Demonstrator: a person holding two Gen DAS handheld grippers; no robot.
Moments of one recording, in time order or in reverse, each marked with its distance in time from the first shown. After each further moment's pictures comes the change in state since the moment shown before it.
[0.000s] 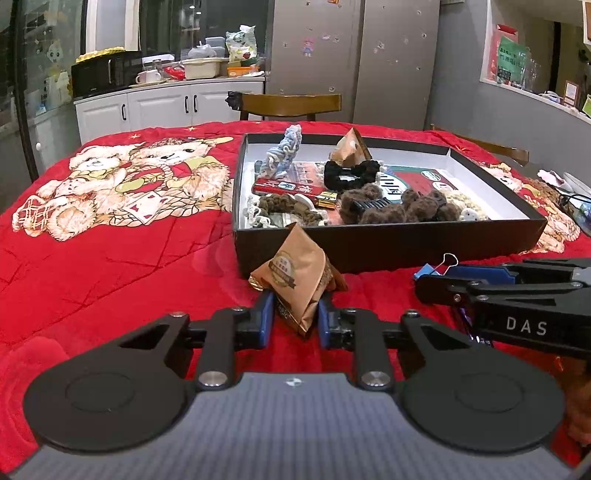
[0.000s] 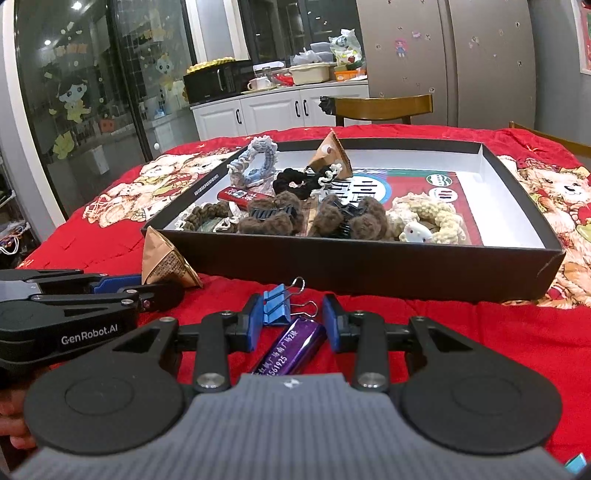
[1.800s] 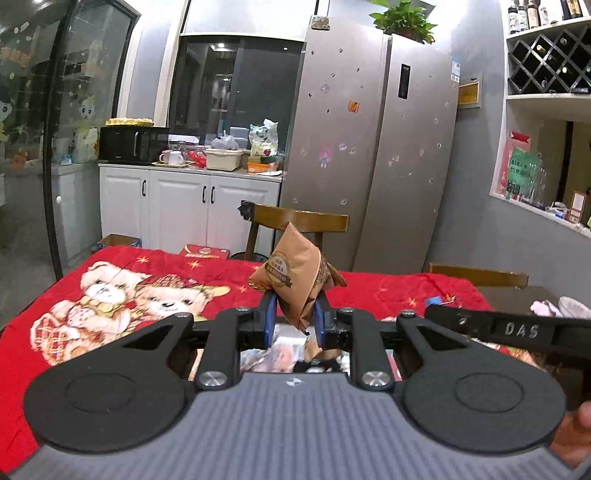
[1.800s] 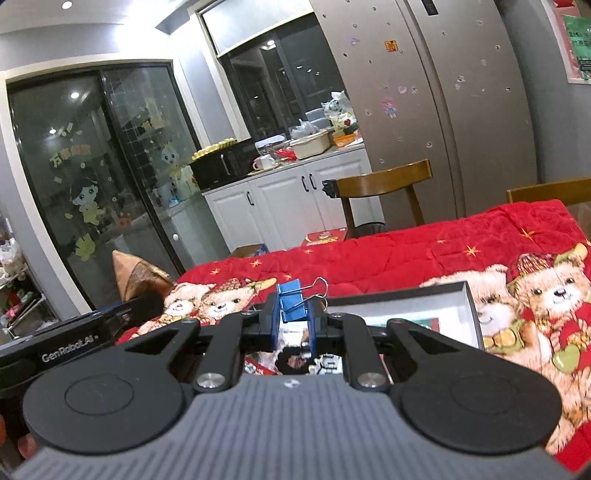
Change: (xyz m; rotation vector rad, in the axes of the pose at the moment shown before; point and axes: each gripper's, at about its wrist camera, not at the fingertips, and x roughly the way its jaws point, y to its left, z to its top) left arm -0.066 -0.039 0.140 -0.110 -0.302 0.038; right arm -0.051 -0.053 0.136 0.154 -0.202 0.109
